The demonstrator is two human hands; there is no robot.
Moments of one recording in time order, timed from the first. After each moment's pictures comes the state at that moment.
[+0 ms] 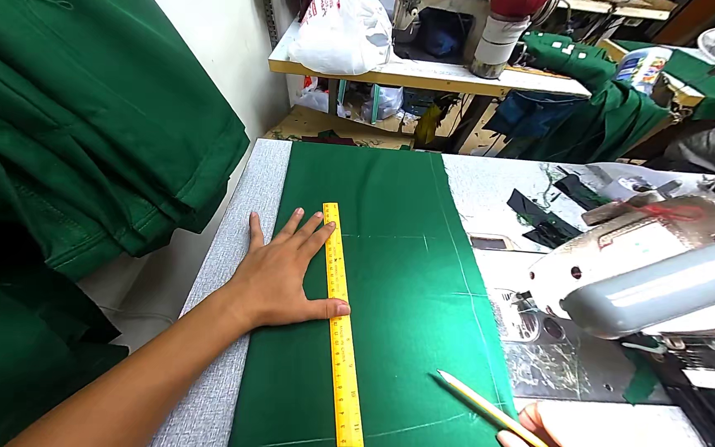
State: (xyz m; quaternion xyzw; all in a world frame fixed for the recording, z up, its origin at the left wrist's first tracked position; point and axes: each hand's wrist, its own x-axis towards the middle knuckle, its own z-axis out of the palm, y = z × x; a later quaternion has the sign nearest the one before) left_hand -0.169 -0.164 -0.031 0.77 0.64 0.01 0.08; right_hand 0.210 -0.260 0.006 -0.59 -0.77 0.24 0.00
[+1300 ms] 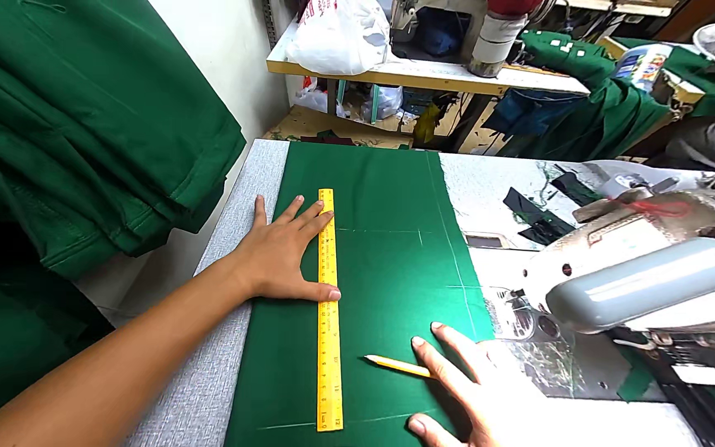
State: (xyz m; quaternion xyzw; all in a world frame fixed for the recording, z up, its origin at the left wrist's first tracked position) left_hand -0.173 -0.134 -0.019 0.78 0.62 -0.04 0.11; right_hand 0.168 -0.225 -0.020 -0.42 -0.90 0.12 0.03
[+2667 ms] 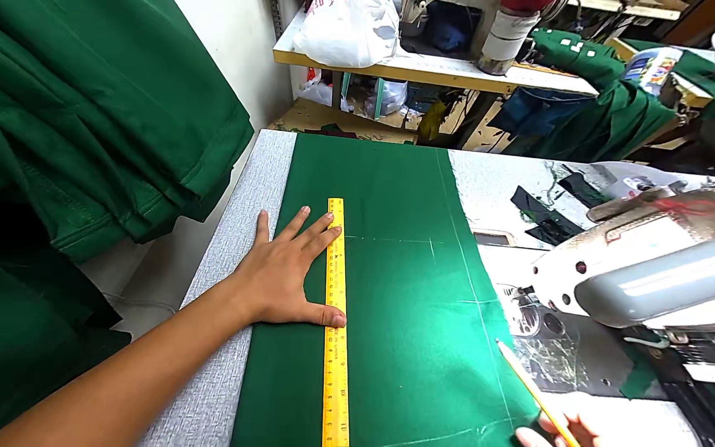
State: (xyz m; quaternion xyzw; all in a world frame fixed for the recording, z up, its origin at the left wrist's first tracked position) left_hand -0.170 -0.169 -0.032 0.78 0.62 -0.03 0.12; right_hand 0.222 -0.265 0.003 -0.59 -0.73 0.30 0.16
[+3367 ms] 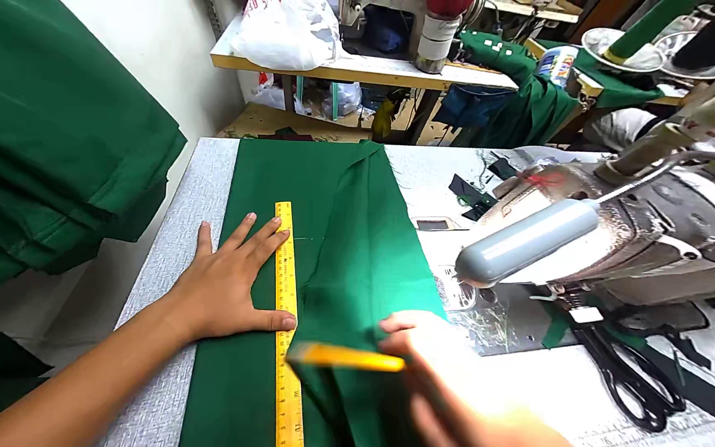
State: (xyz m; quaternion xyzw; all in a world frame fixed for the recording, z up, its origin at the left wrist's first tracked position) left_hand -0.173 -0.169 -0.041 0.79 0.61 0.01 0.08; right_hand 0.150 -0.231 0.021 -0.35 -0.87 0.24 0.24
